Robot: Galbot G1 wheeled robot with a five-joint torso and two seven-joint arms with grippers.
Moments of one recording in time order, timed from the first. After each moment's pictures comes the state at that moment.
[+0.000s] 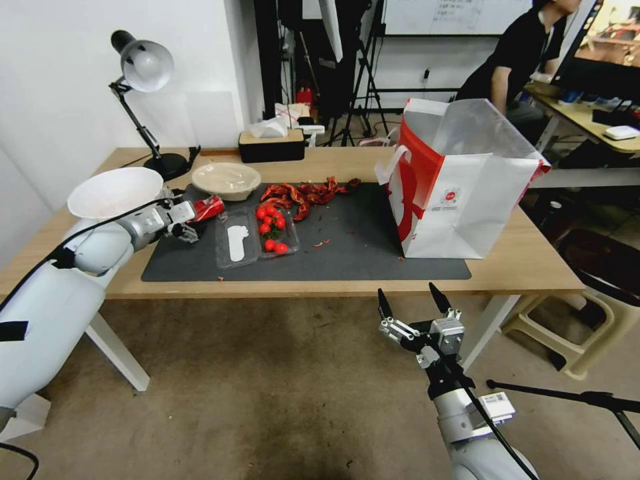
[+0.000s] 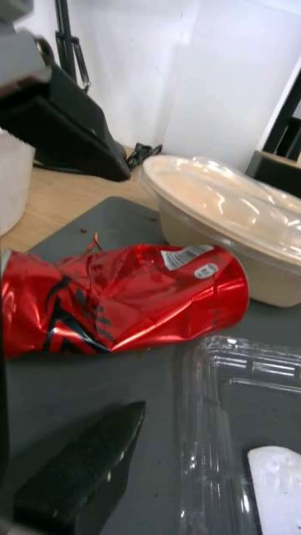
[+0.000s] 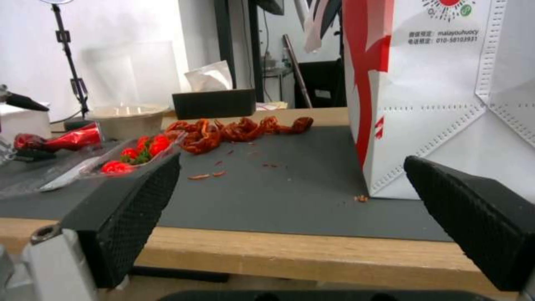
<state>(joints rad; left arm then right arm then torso) 0.63 -0.76 -0.22 -1.47 0.17 0.21 0.54 -1.67 1.21 0.31 2.20 0.21 0.17 0.16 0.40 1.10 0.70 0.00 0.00</state>
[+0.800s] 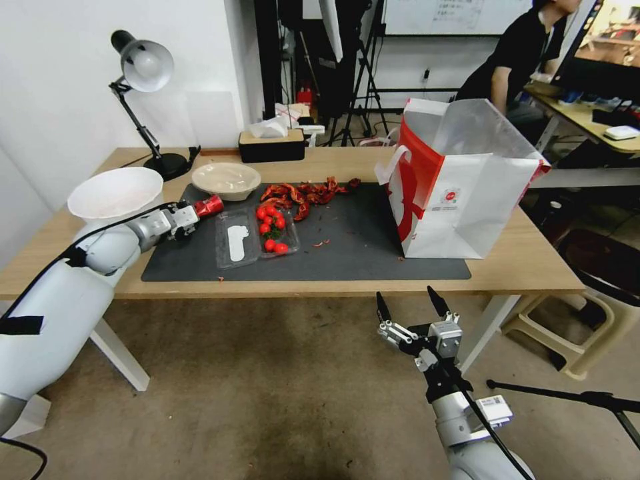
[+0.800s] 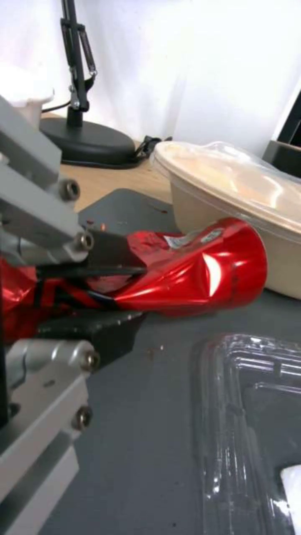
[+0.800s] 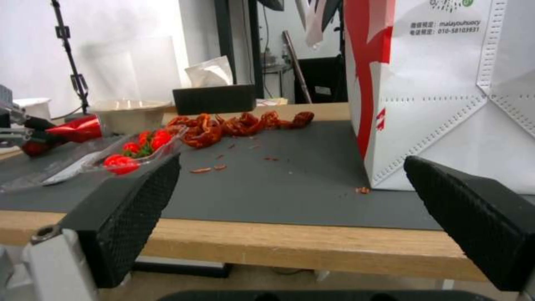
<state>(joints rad) 0.59 -0.79 -0.16 -1.39 0.23 0.22 0.54 -1.68 1.22 0.30 2.19 0.20 0.17 0.16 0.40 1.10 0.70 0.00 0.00</state>
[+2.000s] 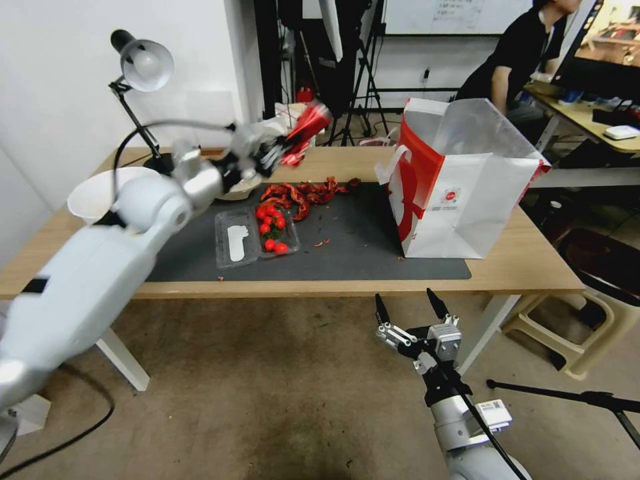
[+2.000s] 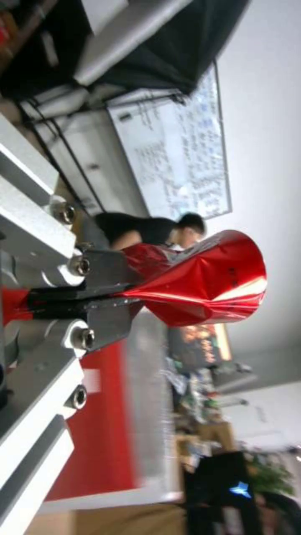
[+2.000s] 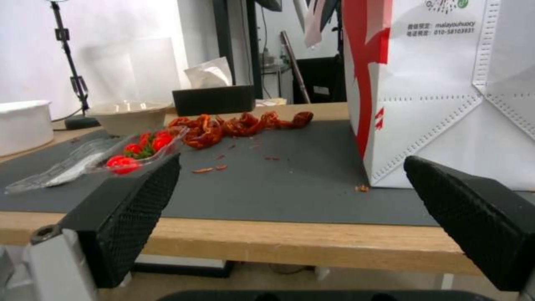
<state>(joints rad) 0.31 -0.87 0.09 -1.67 -0.80 0.12 0.38 -1.70 1.24 0.30 2.20 0.19 0.18 0.16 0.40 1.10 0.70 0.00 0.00</state>
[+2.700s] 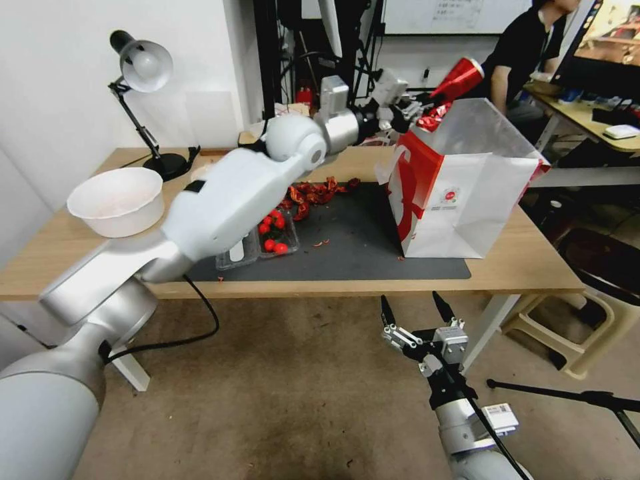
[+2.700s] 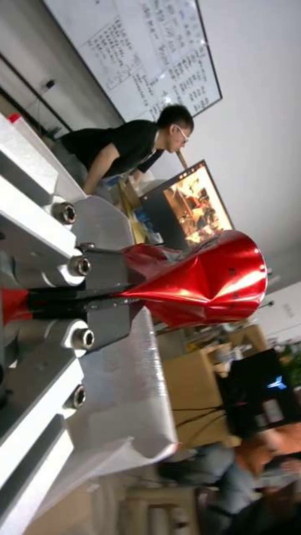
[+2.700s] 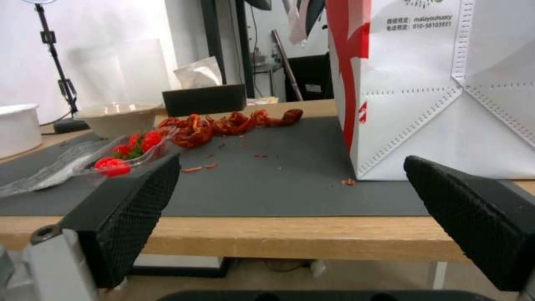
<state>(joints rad) -0.12 -1.31 0.45 -1.23 -0.83 0.10 0.45 -1.72 1.25 0.32 2.20 0.21 0.19 0.16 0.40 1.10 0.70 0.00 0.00</state>
